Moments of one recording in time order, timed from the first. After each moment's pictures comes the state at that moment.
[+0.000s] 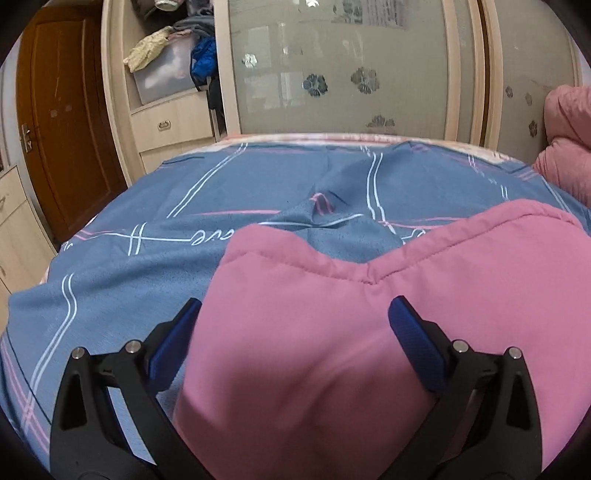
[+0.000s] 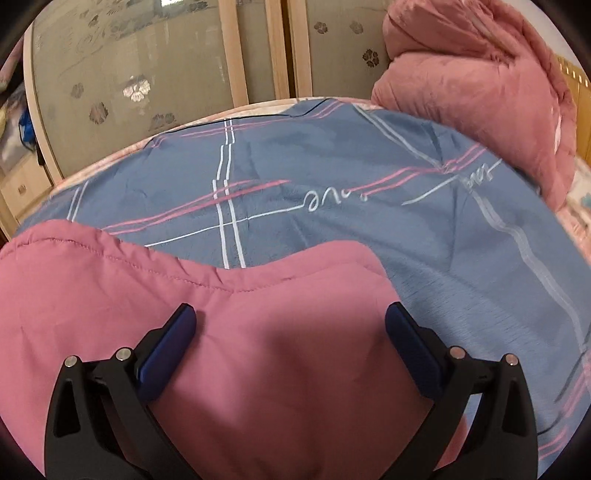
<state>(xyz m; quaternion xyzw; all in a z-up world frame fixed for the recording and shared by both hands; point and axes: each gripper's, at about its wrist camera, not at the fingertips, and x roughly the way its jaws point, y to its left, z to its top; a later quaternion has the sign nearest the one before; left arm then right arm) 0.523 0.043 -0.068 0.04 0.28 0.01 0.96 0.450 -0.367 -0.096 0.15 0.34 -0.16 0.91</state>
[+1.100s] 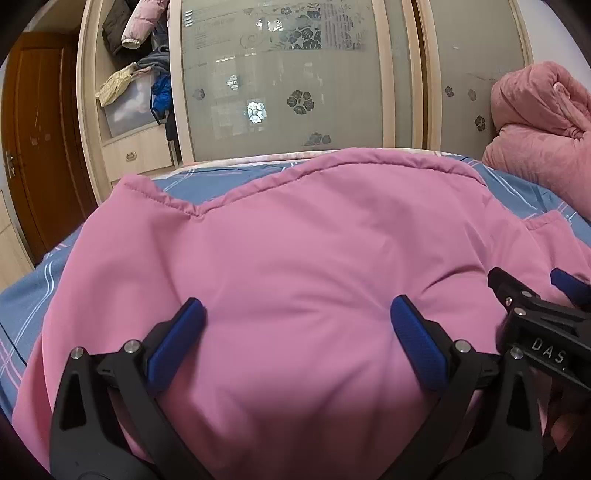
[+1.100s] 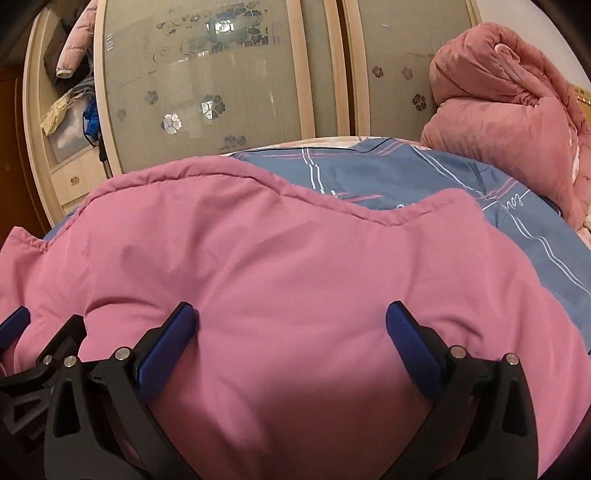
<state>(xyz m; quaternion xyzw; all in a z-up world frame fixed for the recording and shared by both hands) 0.448 -0.064 -0.078 0.06 0.25 -0.04 0.97 0.408 -0.259 -0.083 0.09 0.27 -0.10 0.95</state>
